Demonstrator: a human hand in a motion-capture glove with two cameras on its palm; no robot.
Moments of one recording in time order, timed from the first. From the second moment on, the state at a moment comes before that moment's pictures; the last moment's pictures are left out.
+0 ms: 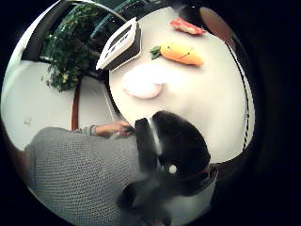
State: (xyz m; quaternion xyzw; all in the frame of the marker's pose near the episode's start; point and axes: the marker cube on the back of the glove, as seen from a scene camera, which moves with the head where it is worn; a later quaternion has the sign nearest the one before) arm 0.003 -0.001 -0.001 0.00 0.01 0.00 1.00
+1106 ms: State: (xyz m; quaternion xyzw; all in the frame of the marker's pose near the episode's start) arm 0.044 -0.366 0.095 -0.13 0.05 0.10 0.99
